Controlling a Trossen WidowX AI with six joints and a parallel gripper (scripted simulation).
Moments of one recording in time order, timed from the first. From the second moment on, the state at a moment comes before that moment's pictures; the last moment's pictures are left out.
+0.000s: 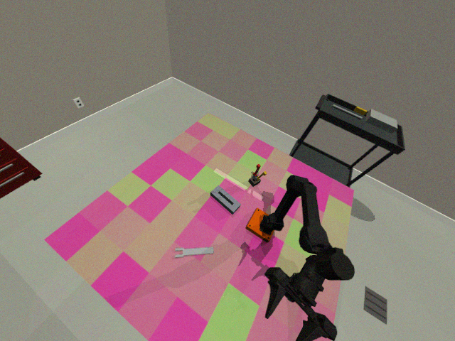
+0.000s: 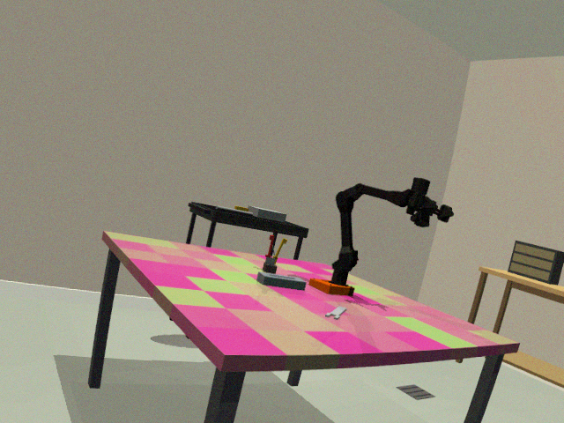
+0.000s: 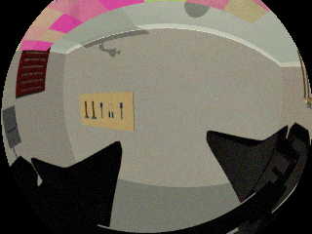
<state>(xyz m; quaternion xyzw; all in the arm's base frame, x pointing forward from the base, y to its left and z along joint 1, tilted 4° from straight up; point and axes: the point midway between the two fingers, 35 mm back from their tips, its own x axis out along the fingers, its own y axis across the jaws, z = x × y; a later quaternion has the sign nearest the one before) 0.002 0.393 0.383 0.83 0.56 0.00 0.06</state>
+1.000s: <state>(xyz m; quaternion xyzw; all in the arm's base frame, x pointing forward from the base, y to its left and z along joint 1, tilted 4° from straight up) 0.270 0.231 0.352 0.63 0.18 0.19 0.73</state>
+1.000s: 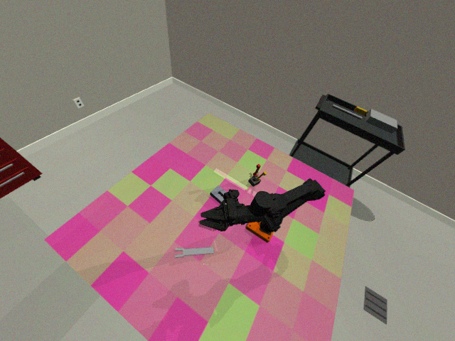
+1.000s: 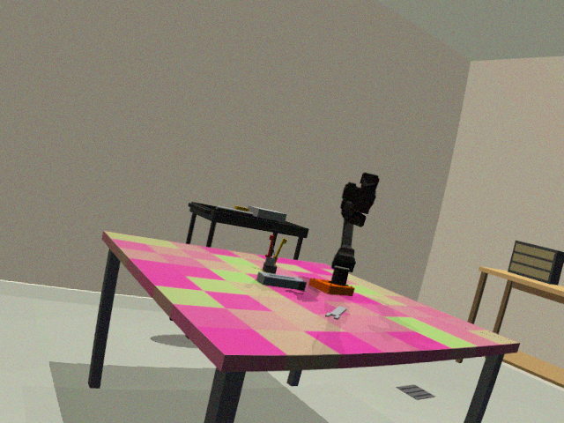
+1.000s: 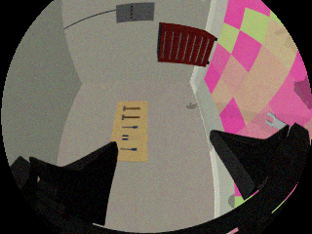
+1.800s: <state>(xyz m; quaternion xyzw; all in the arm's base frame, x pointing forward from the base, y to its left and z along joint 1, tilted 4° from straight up) 0.318 0.007 0.323 0.03 -0.02 0.01 1.00</state>
